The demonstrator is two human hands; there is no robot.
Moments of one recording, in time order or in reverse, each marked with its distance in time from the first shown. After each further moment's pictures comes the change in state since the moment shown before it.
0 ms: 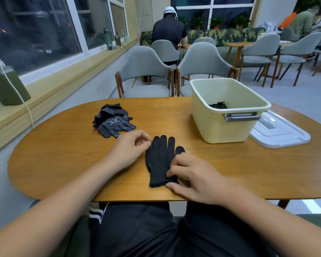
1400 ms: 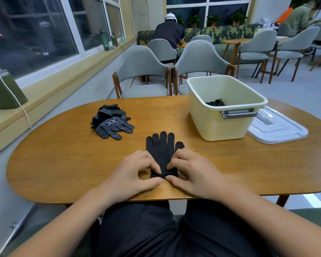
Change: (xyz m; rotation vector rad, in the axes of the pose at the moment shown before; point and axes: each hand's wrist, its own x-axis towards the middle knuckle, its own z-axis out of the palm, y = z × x) left_hand -0.072 0.034 0.001 0.027 -0.211 0.311; right_hand 0.002 0.005 0.007 0.013 0.058 0.129
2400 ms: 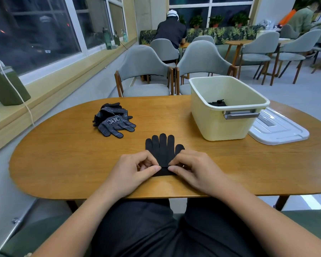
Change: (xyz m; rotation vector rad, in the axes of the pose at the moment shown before) left_hand -0.004 -0.007 0.011 -0.157 0.161 -0.191; right_hand 0.002 0.003 0.000 0.164 0.064 0.050
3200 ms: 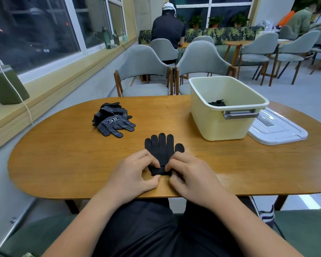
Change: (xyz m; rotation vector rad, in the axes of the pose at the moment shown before) left_hand -0.007 0.005 0.005 0.304 0.024 0.193; right_hand -0.009 -0.028 0.014 -0.188 0.039 0.000
